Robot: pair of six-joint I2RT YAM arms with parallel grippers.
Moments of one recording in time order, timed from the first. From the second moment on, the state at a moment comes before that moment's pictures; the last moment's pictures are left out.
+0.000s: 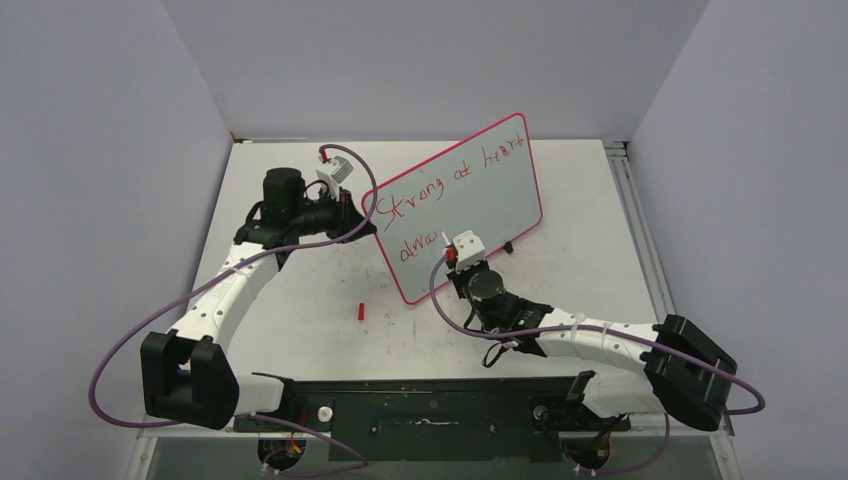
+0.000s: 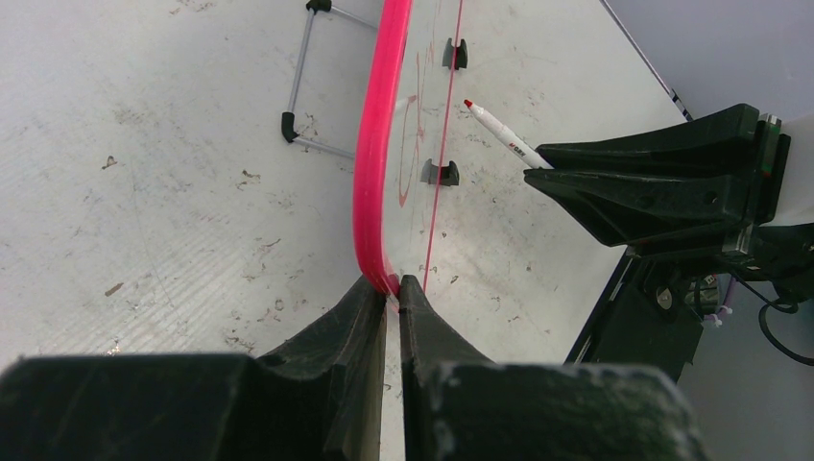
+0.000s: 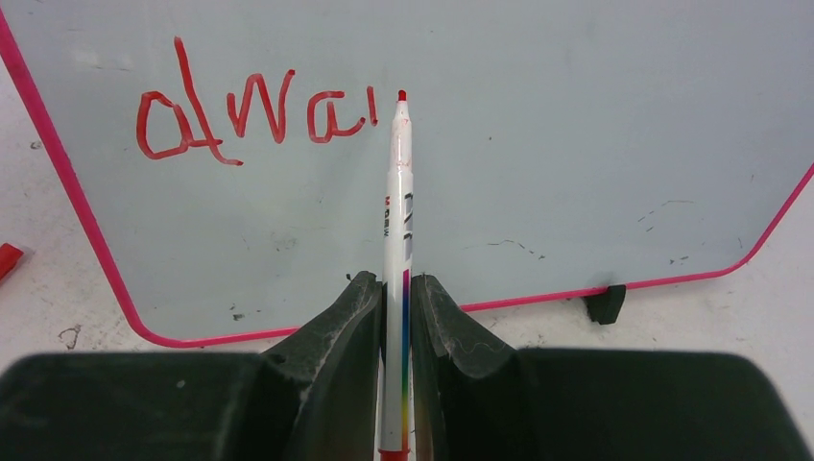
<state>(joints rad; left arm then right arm) -0.20 1.31 1.04 -0.27 0.74 -0.12 0.97 1.26 0.55 0.41 0.56 -0.02</state>
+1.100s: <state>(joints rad) -0.20 1.31 1.04 -0.27 0.74 -0.12 0.93 1.32 0.58 0.42 0.53 -0.07</state>
